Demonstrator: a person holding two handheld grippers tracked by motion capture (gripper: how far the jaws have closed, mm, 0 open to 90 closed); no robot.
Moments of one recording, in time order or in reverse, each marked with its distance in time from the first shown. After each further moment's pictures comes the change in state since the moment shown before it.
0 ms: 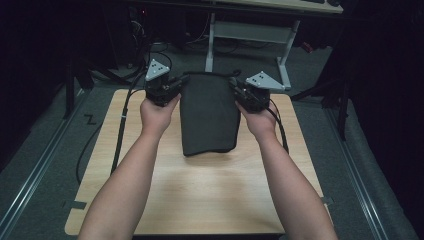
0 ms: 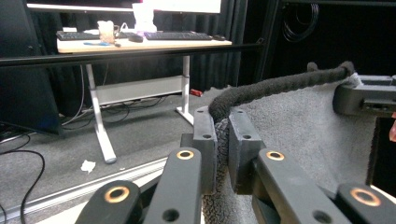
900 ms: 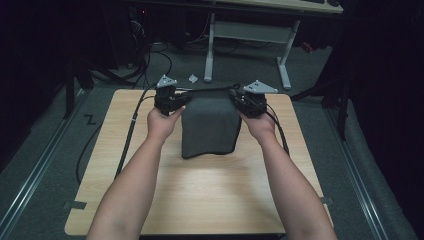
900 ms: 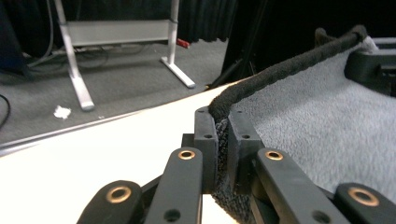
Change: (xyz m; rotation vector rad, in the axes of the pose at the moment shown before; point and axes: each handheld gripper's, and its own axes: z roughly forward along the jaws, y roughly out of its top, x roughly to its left) left arm 0.022 -0.067 0.045 0.212 -0.072 -0.094; right arm -0.021 -0.050 0.029 0.155 0.038 0.010
